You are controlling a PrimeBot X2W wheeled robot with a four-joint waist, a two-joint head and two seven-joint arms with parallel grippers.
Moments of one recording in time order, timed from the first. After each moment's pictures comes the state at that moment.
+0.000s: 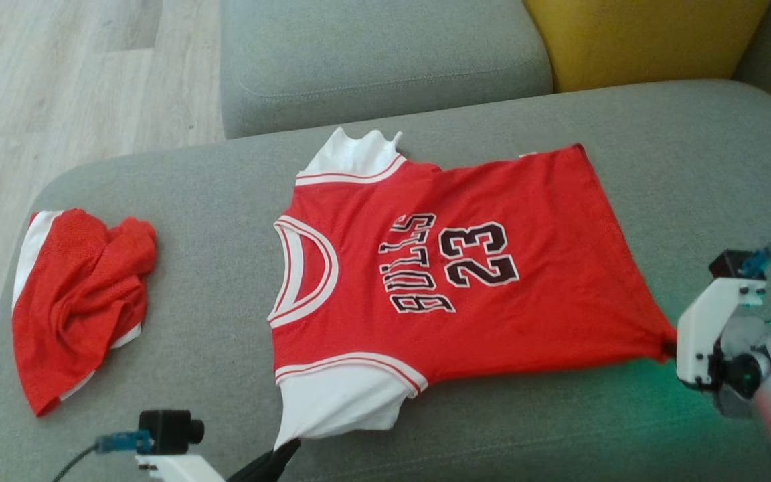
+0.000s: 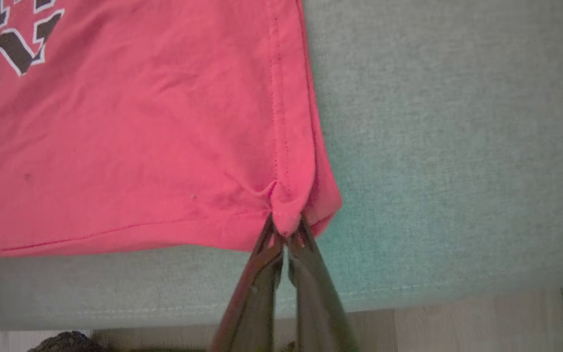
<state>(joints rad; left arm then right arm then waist) 0.07 0.41 -0.63 0.16 -1.04 -0.12 0.13 -0.57 -0.34 0.25 1.06 0.57 0.13 0.52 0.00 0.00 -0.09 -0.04</state>
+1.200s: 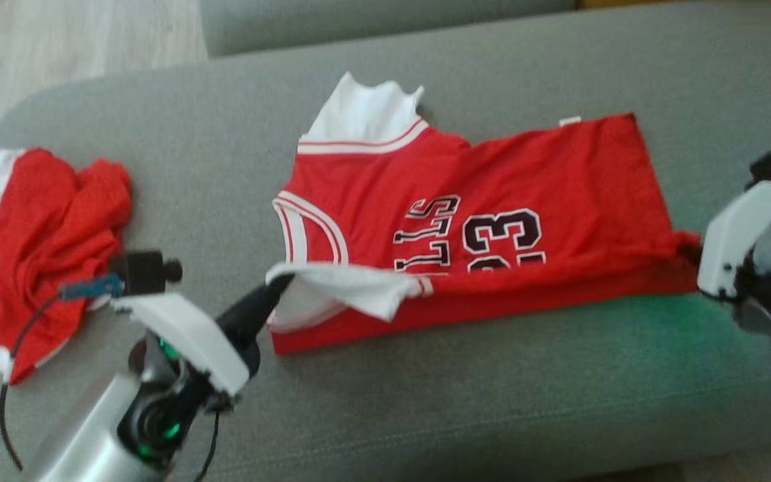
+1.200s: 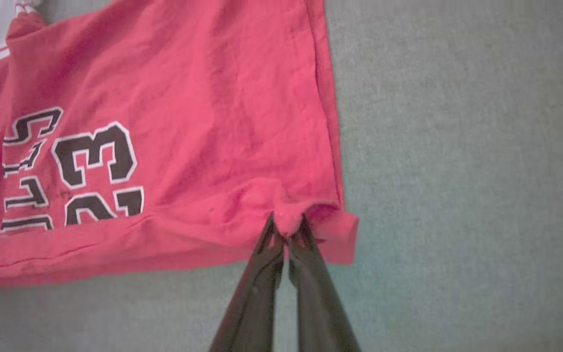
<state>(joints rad) -0.24 0.39 -0.55 0.11 -1.17 -0.06 0.21 -0.52 -0.25 -0.16 0.53 0.36 0.13 0.87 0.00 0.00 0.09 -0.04</state>
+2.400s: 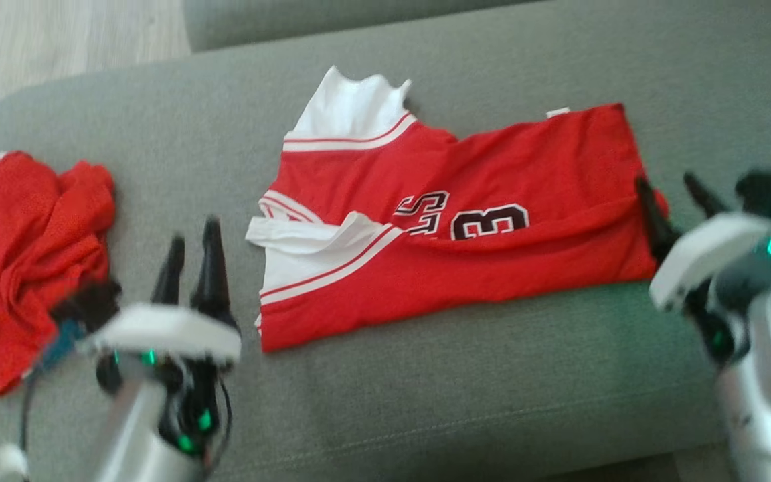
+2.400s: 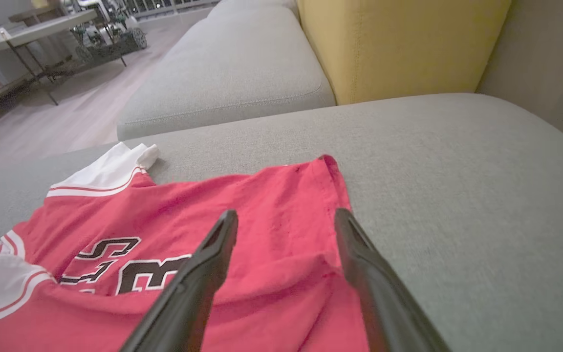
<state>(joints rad) -0.26 0.12 -0.29 0.37 -0.82 0.02 -0.25 -0.42 -0.16 -0.08 0.43 0.27 0.13 0.15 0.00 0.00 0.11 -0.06</state>
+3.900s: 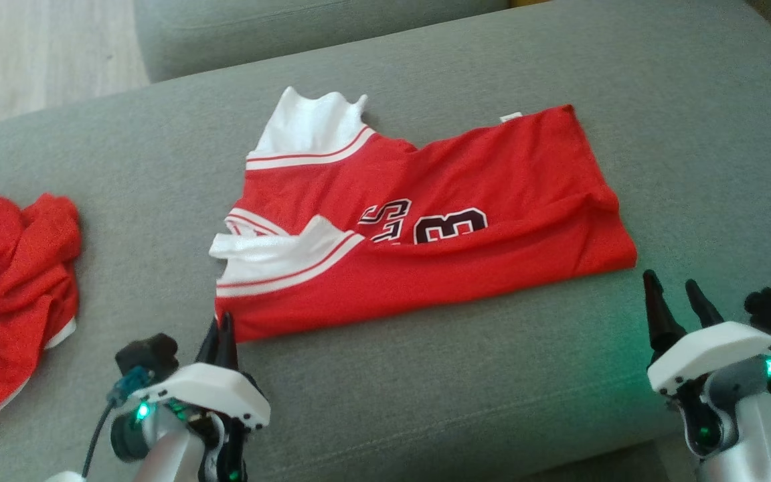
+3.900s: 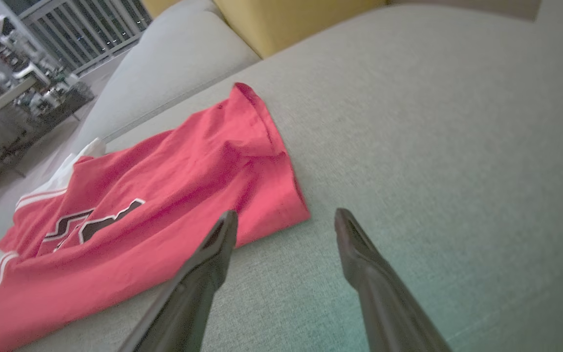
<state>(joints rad) -0.20 0.04 -0.27 0.64 -0.54 0.08 -0.26 -0.19 -0.05 -0.20 0.45 0.35 0.13 0.00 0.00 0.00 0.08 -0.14</state>
